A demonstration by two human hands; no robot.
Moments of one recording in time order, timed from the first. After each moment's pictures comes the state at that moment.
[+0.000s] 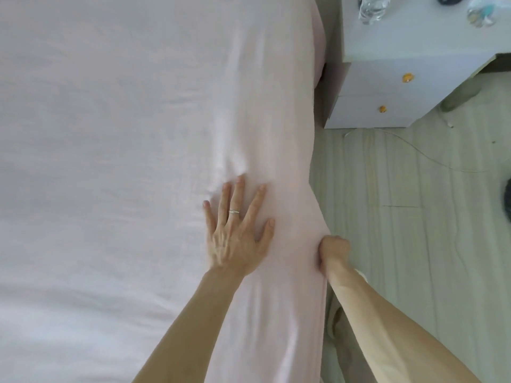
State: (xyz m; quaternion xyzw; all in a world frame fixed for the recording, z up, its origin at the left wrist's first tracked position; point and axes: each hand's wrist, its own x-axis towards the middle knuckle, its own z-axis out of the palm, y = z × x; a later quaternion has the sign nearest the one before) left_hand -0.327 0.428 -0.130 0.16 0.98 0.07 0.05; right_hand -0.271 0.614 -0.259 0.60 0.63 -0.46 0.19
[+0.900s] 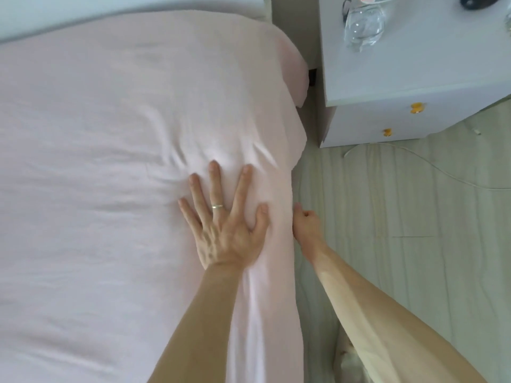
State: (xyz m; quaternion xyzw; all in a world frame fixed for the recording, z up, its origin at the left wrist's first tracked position) left_hand -0.535 0.571 -0.158 0.09 1.00 0.01 0.05; right_hand -0.505 0.695 -0.294 0.54 0.55 -0.60 0.21
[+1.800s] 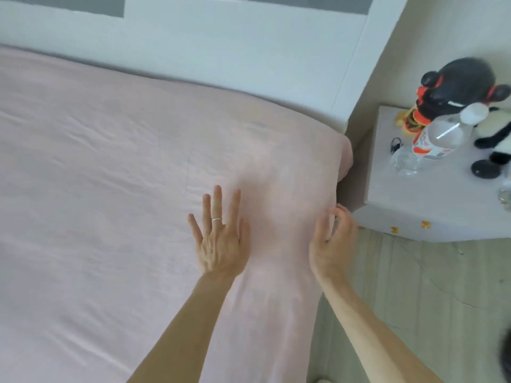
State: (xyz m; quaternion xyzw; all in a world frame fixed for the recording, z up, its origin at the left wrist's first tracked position) left_hand -0.609 0.485 -0.104 -0.05 0.99 0.13 0.05; right_hand -0.594 0.678 -0.126 0.28 0.85 -0.43 -0.15
